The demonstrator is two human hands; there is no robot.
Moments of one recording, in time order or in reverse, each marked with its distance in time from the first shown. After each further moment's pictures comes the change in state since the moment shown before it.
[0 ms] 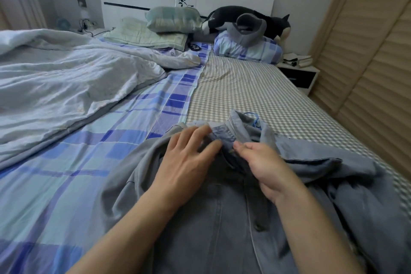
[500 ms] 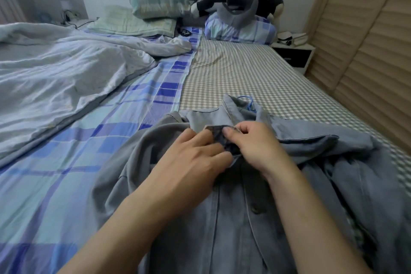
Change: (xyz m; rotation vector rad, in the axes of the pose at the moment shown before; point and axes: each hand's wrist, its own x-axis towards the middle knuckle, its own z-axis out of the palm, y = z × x) left_hand 0.009 0.029 -0.044 -0.080 -0.227 0.299; right_hand -0.003 -0.010 -0.004 -0.320 0.164 -0.171
